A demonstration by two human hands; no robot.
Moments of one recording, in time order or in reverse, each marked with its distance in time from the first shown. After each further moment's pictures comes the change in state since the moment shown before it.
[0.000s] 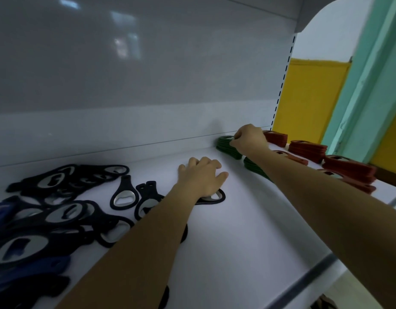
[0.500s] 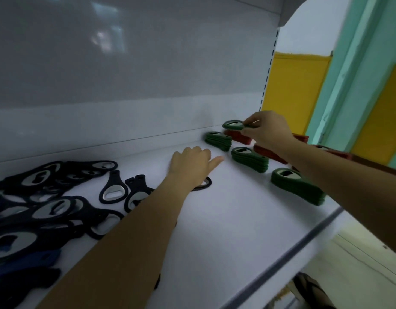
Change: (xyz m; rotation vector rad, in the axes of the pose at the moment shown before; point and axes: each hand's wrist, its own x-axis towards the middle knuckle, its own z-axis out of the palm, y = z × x) left_hand 0.000 0.006 -0.002 0.160 0.181 0.084; right_hand -0.050 0.023 -0.067 0.077 0.098 -0.152
